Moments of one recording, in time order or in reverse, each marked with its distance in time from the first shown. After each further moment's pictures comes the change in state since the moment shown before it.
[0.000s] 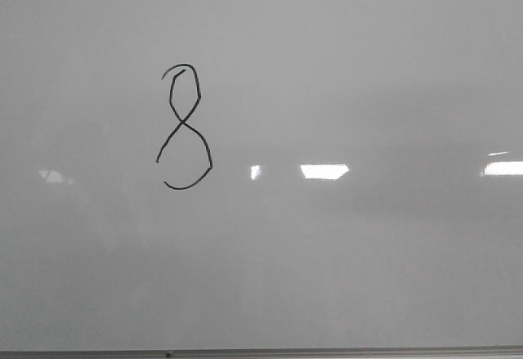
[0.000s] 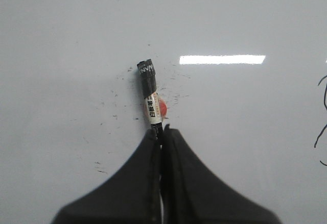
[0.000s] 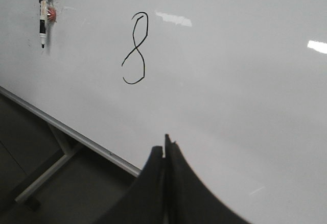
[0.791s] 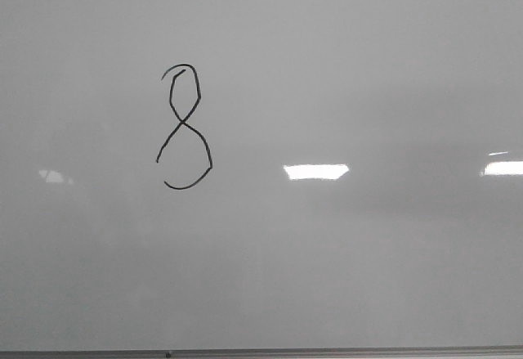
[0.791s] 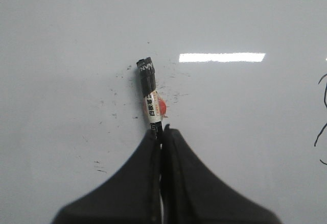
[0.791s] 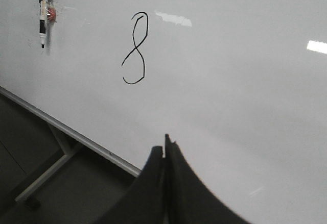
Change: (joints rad) left arm 0.000 0.013 -0.008 0.000 0.000 0.000; right arm 0.000 0.000 0.000 0.000 0.000 0.000
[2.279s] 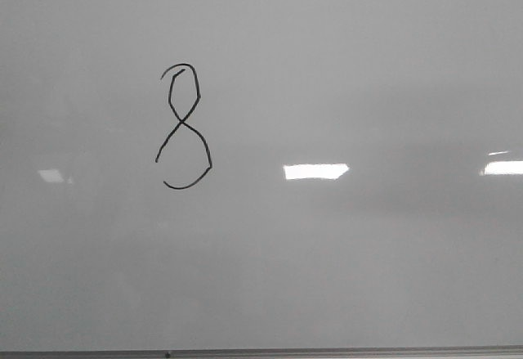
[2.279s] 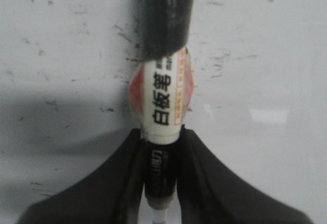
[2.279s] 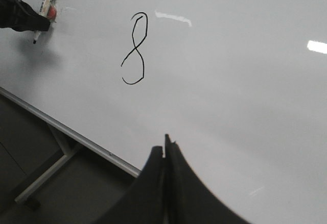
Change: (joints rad) left arm 0.000 1.063 -0.266 0.000 -0.327 0.000; right arm 0.000 0.002 -0.001 0.000 0.000 -0.002
